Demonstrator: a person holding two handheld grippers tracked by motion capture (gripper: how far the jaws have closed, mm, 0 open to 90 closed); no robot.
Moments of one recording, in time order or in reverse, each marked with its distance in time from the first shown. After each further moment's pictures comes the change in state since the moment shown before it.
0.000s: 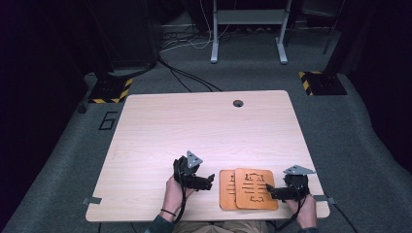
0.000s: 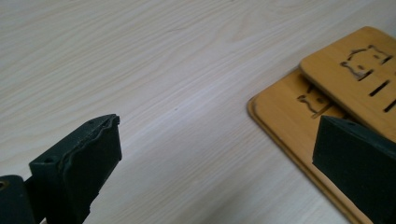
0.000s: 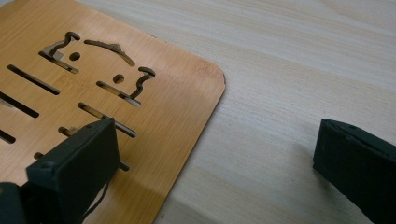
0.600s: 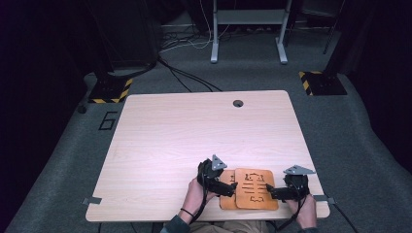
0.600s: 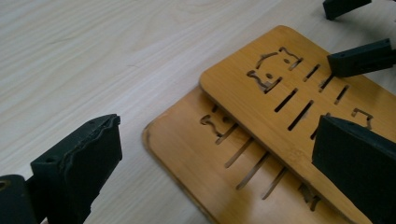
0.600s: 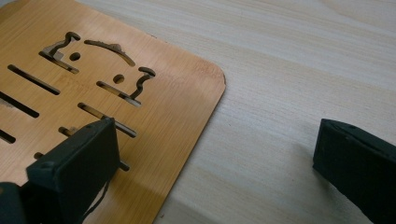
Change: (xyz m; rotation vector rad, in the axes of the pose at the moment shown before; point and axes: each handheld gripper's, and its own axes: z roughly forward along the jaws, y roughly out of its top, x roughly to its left) left arm -0.051 0.014 0.037 0.050 -0.188 0.051; right arm 0.000 0.000 0.000 -0.002 0.000 -0.003
